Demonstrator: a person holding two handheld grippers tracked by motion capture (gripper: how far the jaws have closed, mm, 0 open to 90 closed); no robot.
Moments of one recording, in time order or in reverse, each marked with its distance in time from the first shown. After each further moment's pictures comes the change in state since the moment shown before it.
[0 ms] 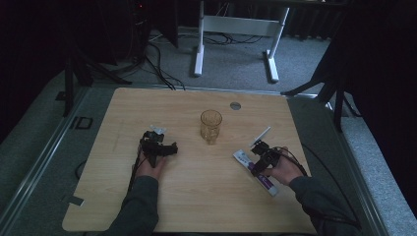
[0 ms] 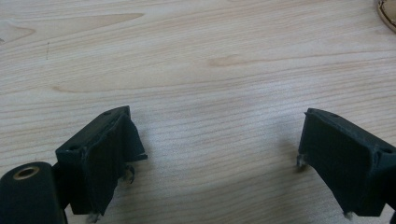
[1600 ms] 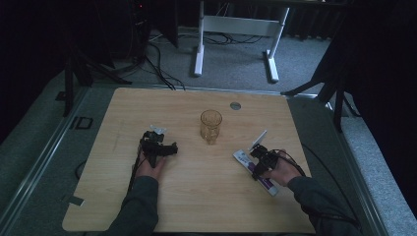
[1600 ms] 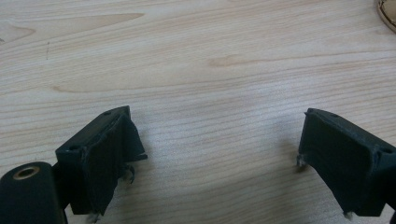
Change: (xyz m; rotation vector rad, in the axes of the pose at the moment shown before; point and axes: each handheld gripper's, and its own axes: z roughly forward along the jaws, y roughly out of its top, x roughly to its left) left arm 0.000 0.000 0.000 0.001 0.000 0.000; right arm -0.003 0.001 0.019 0.087 -0.006 -0.005
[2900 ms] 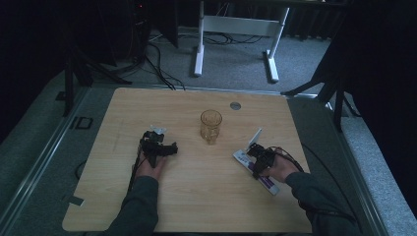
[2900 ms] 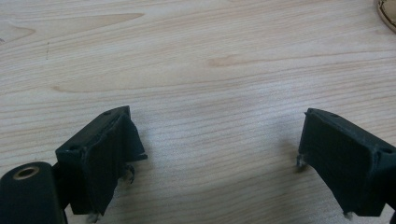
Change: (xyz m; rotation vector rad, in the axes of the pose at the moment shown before) left arm 0.000 0.000 0.000 0.000 0.000 0.000; right arm 0.003 0.012 -0.002 0.082 -0.007 -0.042
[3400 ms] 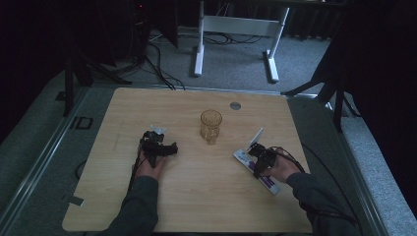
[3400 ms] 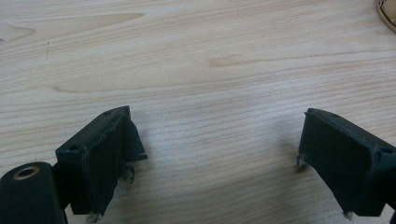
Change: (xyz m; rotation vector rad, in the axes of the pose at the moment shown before) left arm 0.000 0.000 0.000 0.000 0.000 0.000; right arm -0.002 -0.003 -0.003 -0.026 0.001 -0.003
